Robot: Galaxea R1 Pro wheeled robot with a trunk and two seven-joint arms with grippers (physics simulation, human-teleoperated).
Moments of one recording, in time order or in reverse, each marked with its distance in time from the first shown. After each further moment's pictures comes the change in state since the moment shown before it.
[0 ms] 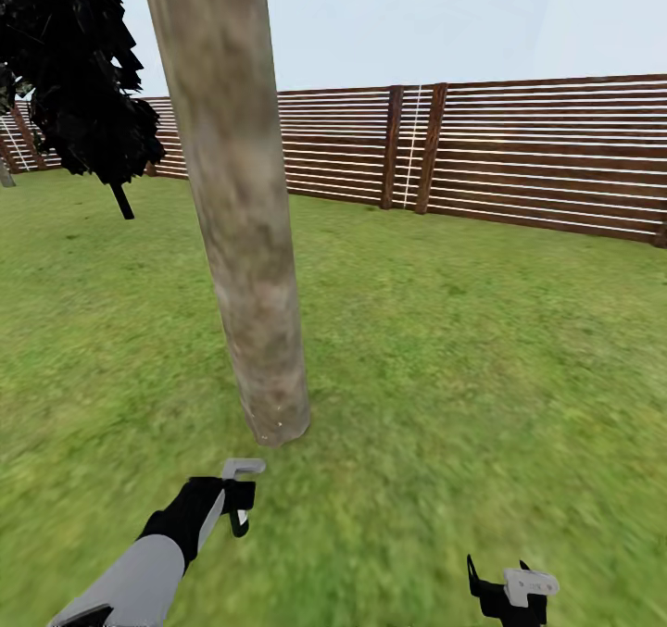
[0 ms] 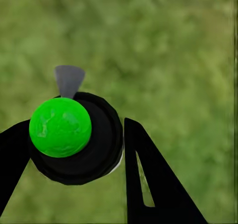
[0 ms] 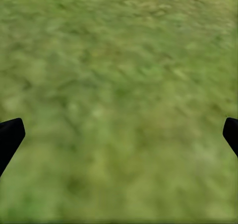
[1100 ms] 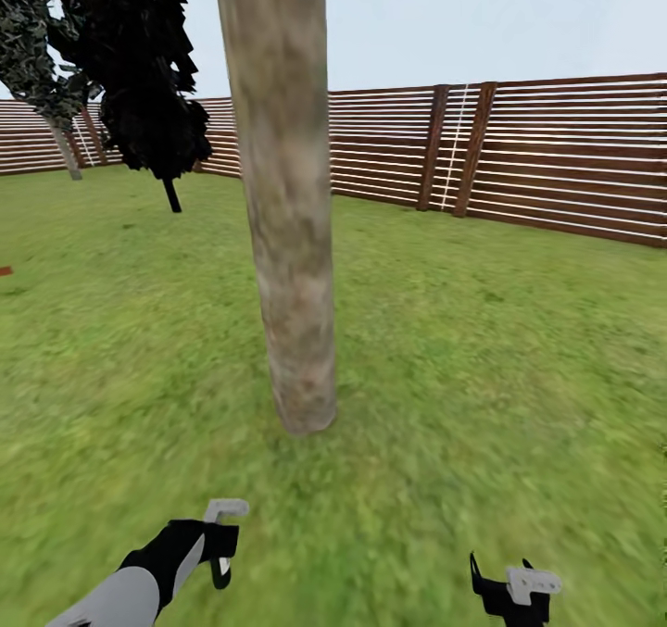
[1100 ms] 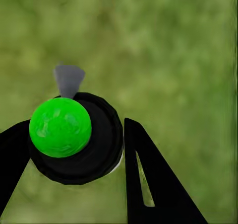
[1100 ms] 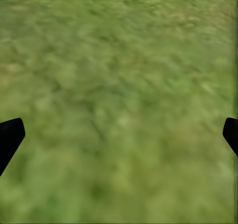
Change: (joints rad) left arm 0.046 0.078 0.009 0.176 0.000 -0.111 -0.013; right arm 0.000 -0.007 -0.001 -0.008 -0.001 0.000 0.000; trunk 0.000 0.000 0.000
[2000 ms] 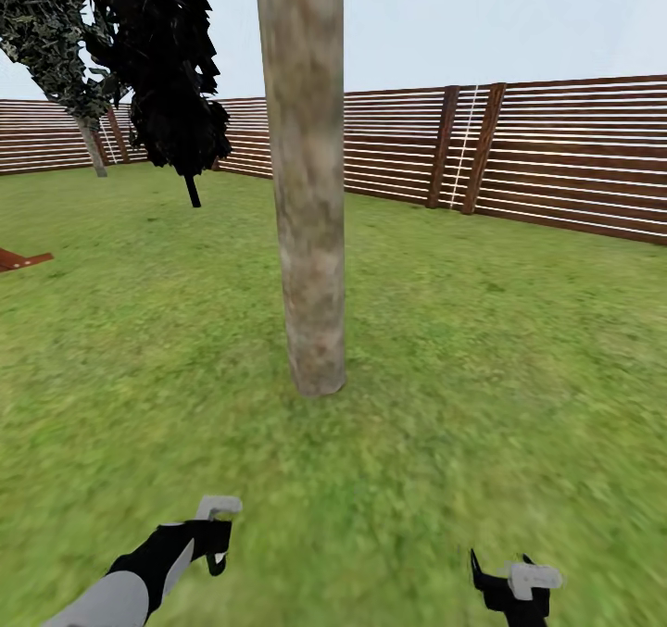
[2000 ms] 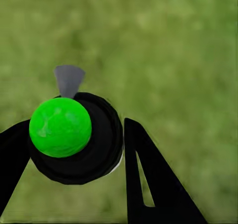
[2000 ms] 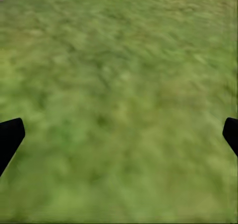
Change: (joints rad) left arm 0.010 0.029 0.003 0.003 -0.001 -0.105 -0.020; right arm -0.006 -0.010 -0.004 -0.006 -0.001 0.002 0.024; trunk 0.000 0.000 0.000
